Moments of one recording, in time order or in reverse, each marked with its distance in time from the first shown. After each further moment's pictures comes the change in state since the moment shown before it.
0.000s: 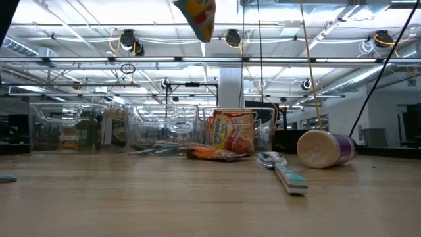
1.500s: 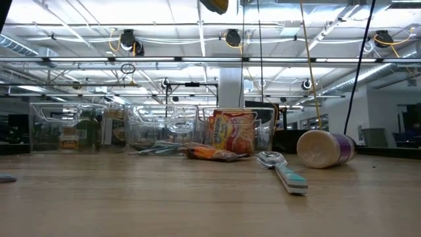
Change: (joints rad) left arm -0.177 0.008 -0.001 0.021 0.083 0.382; right arm 0.372 0.399 0.467 -0.531 0.436 -0.271
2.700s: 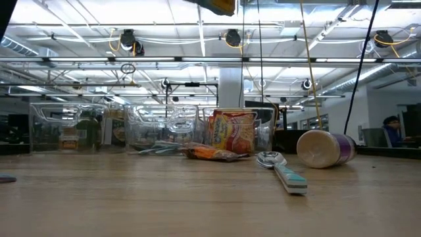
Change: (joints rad) left arm 0.106 0.000 0.001 0.005 -0.005 -0.079; right arm -0.035 -0.031 -0.002 -0.083 0.058 0.003
